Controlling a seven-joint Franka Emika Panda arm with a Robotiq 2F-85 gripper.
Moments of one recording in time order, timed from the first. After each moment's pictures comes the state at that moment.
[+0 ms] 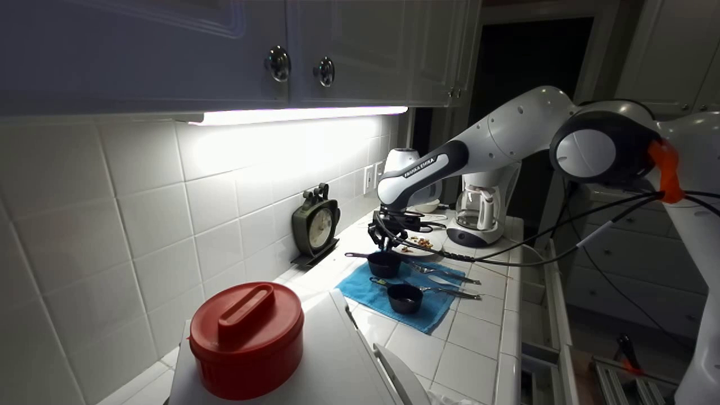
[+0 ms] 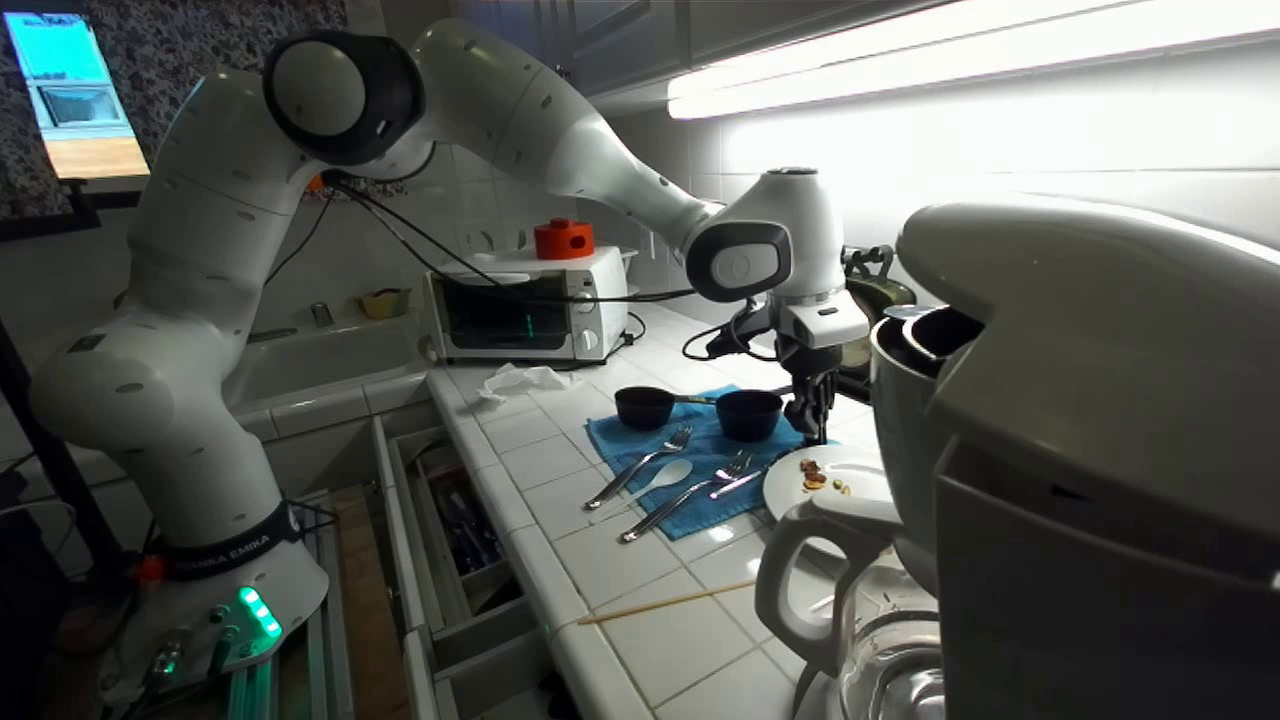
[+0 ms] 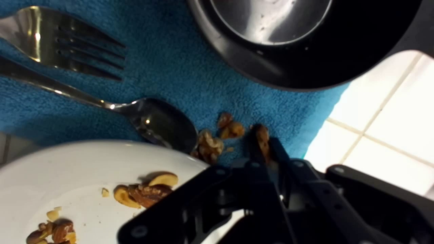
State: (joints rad) arm -0.18 0.60 -0.26 -1.62 0.19 2.35 0.68
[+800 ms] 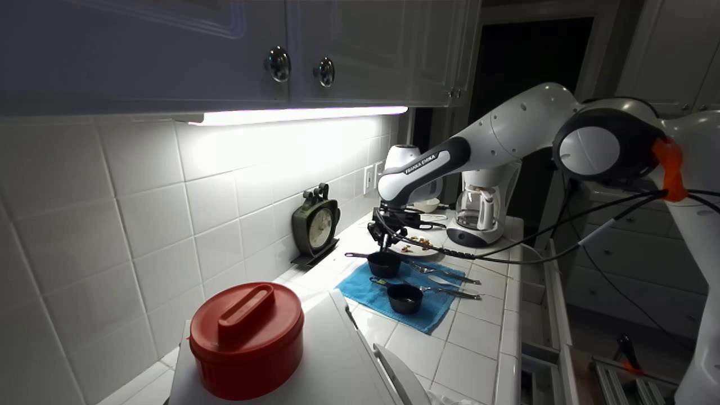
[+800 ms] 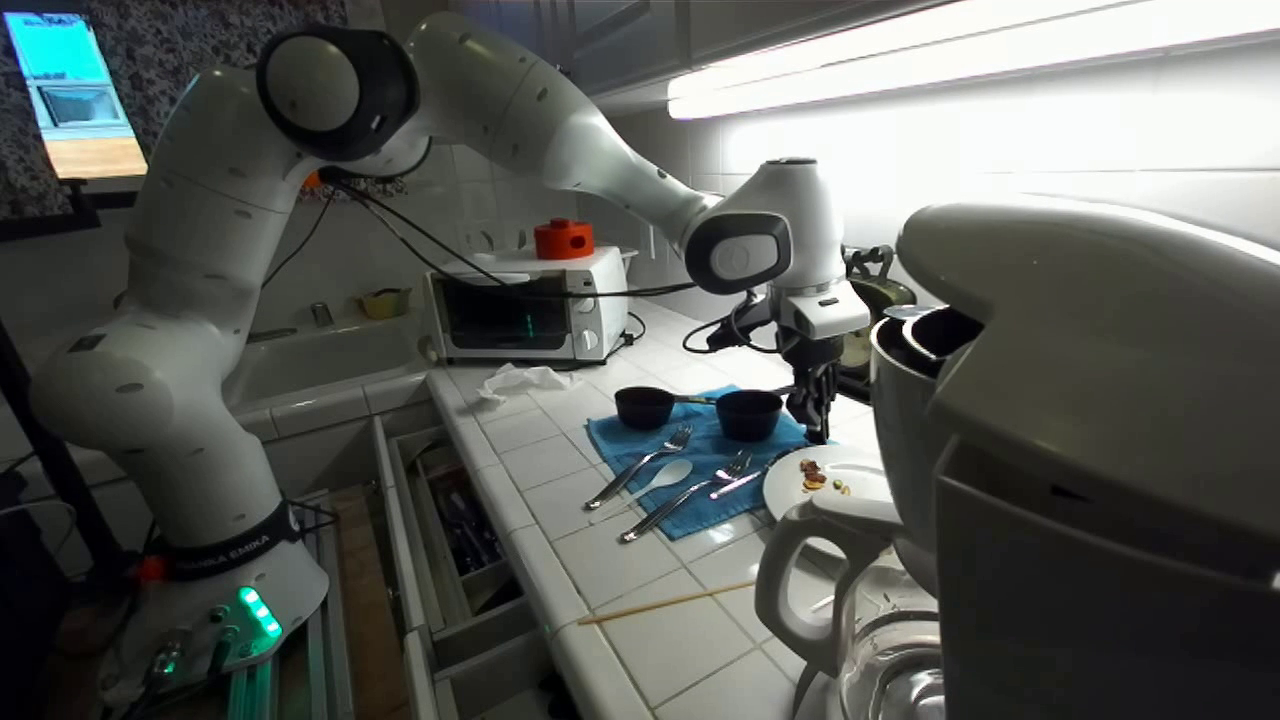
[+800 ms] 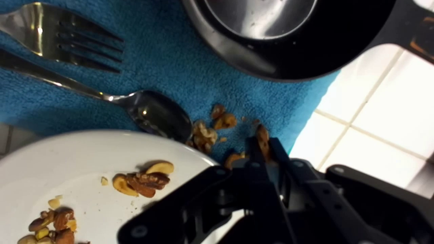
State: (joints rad) arm -0.18 0.59 -0.26 -1.62 0.19 2.35 0.68
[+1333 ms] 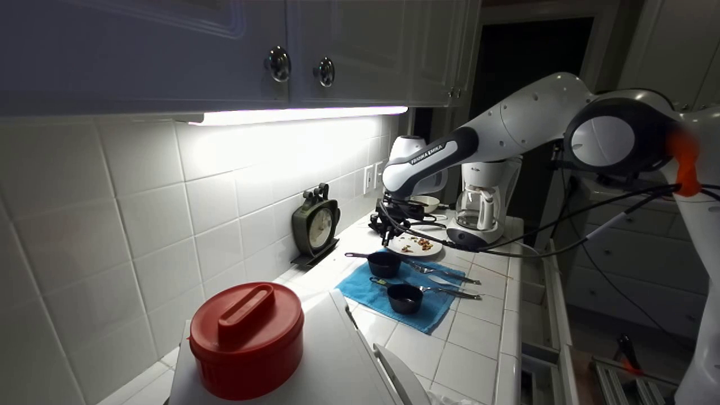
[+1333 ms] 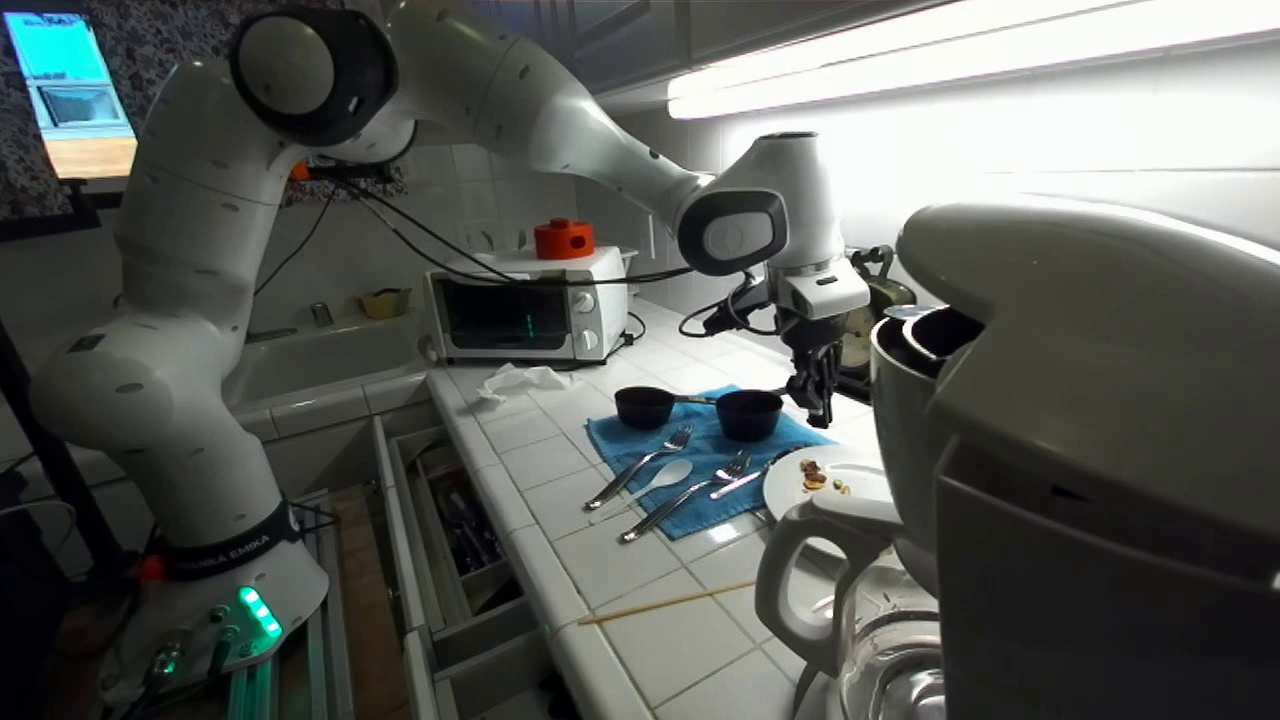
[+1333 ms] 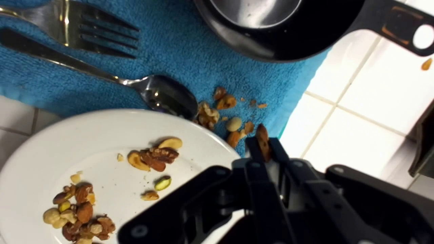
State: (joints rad) arm -0.18 0.53 -0.27 -1.65 0.19 2.35 0.68
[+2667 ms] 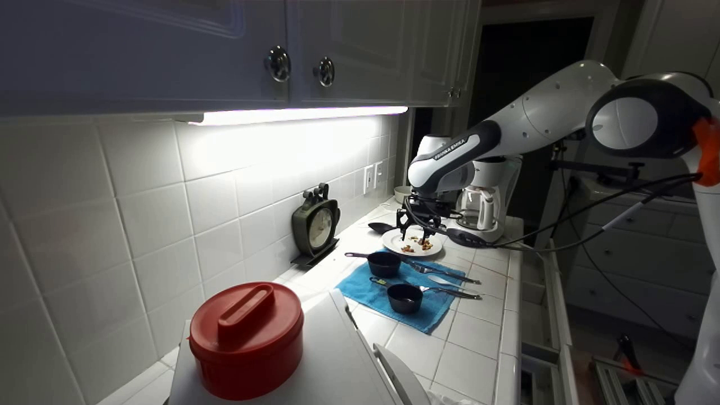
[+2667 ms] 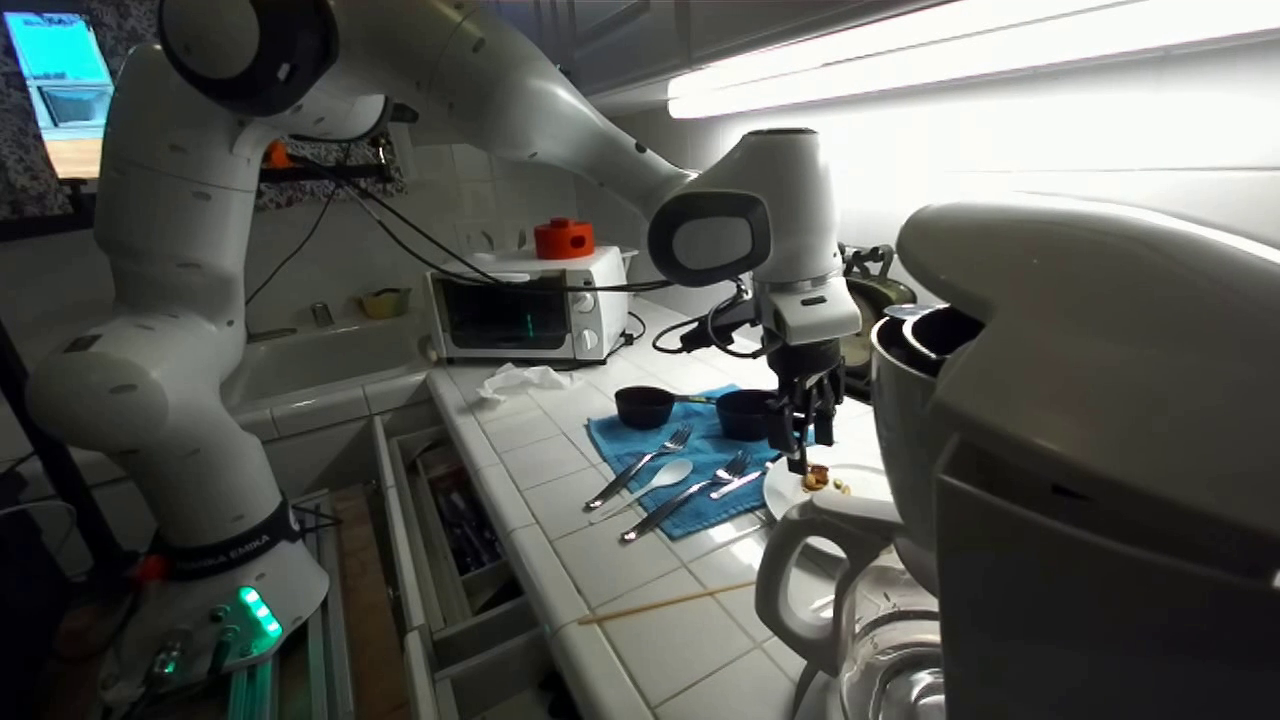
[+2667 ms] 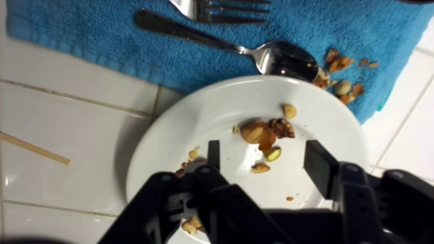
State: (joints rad) arm -0.21 0.42 -0.35 -1.81 0.19 2.36 0.68
